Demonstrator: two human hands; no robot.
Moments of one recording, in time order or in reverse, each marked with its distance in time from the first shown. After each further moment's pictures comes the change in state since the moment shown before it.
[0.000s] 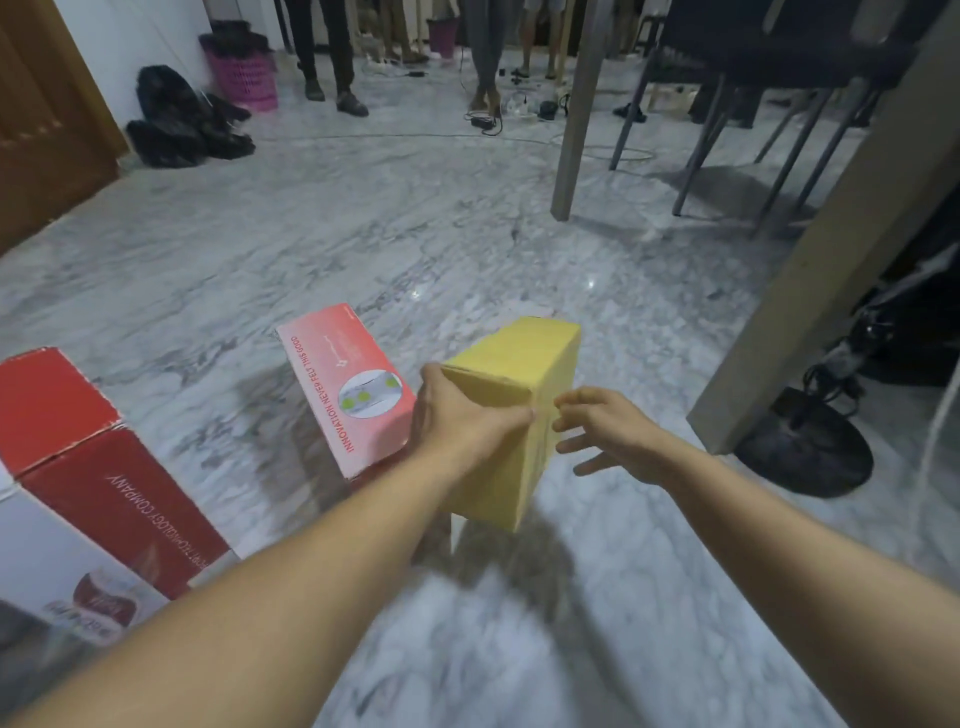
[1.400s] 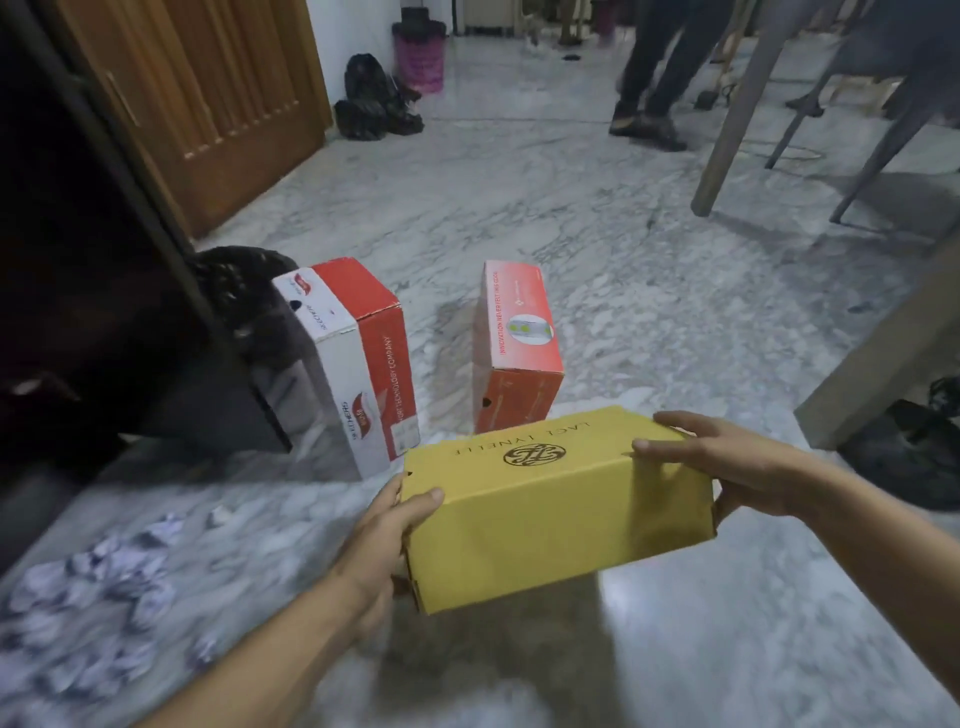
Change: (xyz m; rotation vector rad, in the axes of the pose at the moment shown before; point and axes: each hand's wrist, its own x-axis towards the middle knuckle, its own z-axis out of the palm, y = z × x) left_hand -0.224 -0.142 -0.169 -0.628 -0.071 -0.422; right_hand -0.160 0.000 0.028 -0.142 -0.258 0.084
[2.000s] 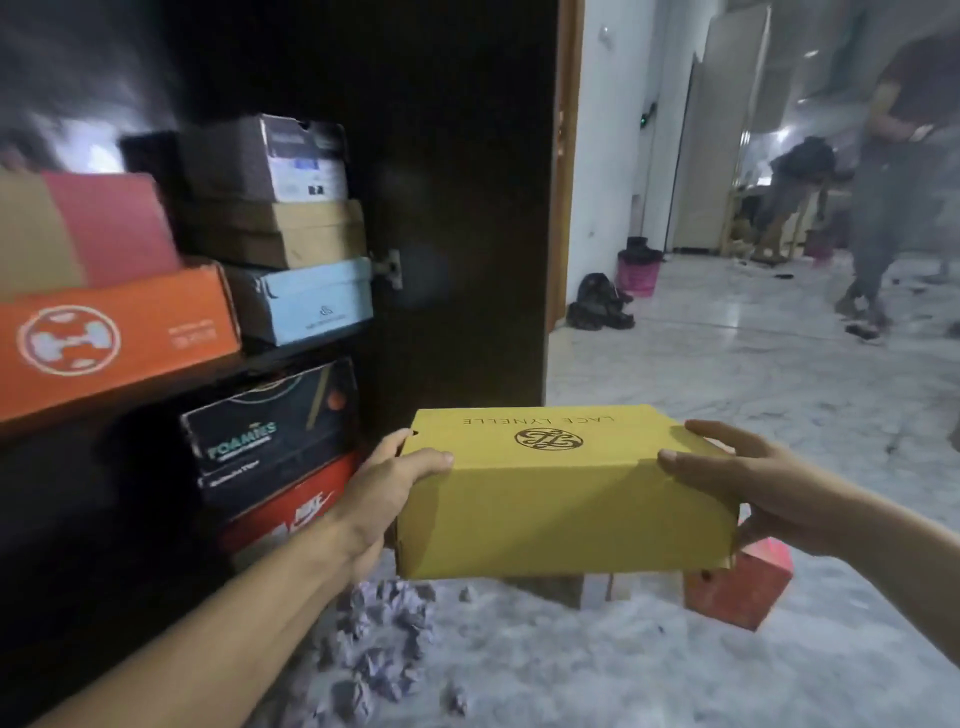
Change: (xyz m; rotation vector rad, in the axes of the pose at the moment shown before) left_hand -0.266 0.142 -0.191 0.017 0.363 0.515; right_hand -0.210 -0.195 0.164 0.003 -0.240 -0.550
